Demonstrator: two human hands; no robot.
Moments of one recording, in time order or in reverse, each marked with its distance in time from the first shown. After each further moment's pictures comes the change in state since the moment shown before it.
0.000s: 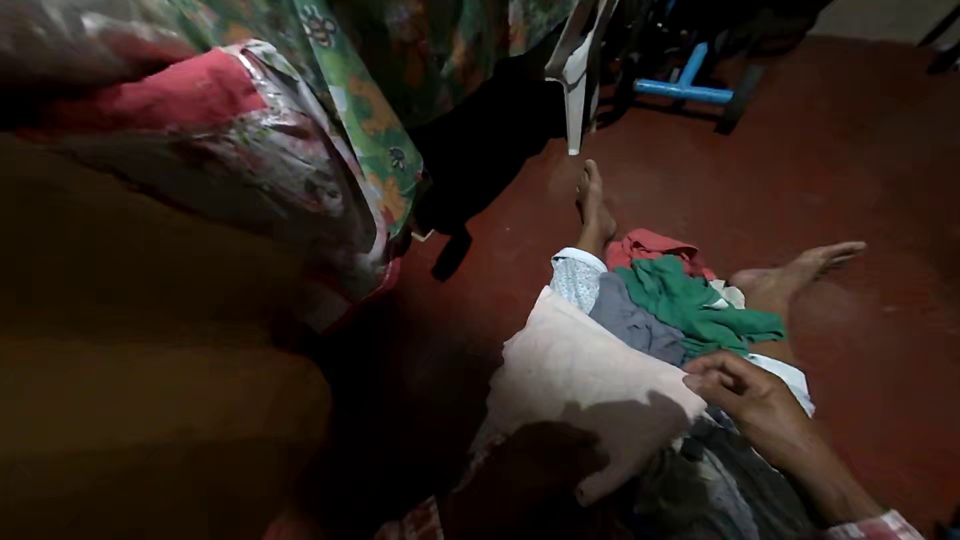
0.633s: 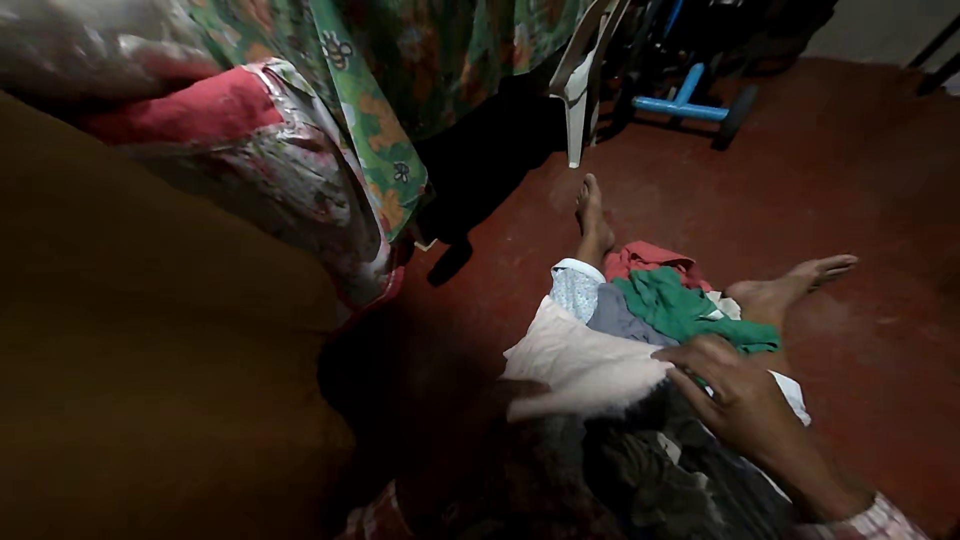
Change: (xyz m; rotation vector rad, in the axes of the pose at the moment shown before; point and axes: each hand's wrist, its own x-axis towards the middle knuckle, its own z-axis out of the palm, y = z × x) left_hand -0.014 -0.046 -0.028 0.005 0.364 -0.009; right_hand 0.021 -0.054 0.014 -0.569 0.117 -0.680
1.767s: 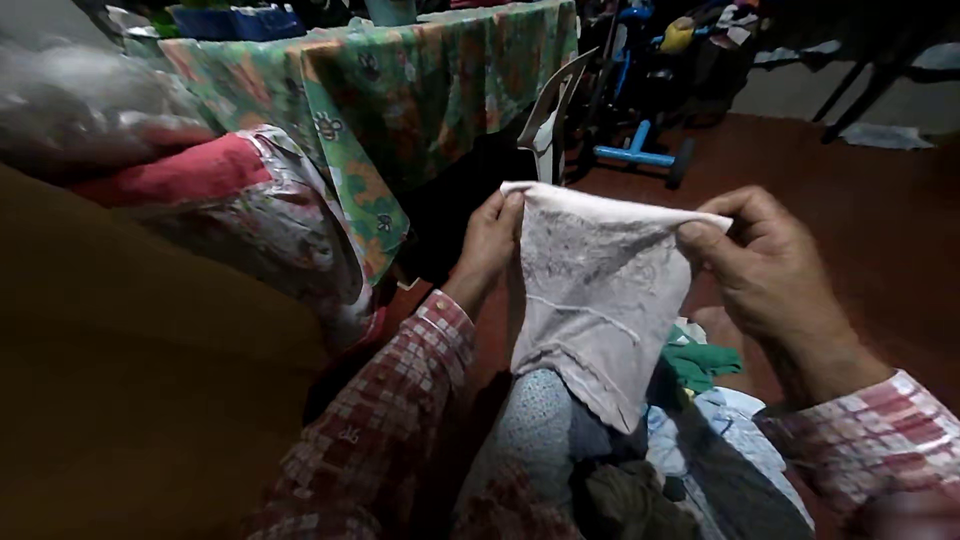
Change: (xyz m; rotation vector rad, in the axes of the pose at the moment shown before) left_hand 0.221 0.182 -0.053 -0.104 0.313 -0.535; right_hand 0.133 -0.004 -0.083 0.569 0.297 0.271
